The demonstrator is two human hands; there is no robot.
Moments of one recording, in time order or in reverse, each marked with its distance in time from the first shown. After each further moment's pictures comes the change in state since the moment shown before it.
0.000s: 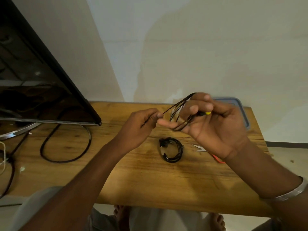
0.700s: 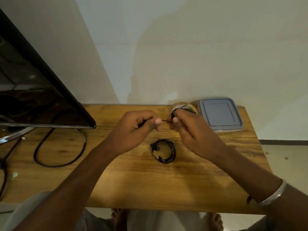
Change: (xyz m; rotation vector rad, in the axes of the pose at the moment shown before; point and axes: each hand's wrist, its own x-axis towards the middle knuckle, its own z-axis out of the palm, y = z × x) left_hand -0.003 0.019 -0.007 -0.065 -0.077 0.073; right_hand -0.003 0.007 -0.038 -2.075 0.207 -0.298
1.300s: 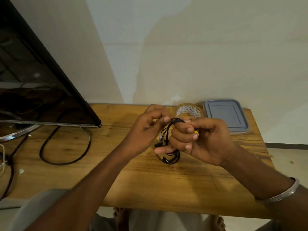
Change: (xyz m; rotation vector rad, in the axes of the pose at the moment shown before) left_hand 0.007 -0.009 0.024 -0.228 0.106 -0.028; right_hand 0.002 -0.023 -0.006 1.710 -0.464 0.403
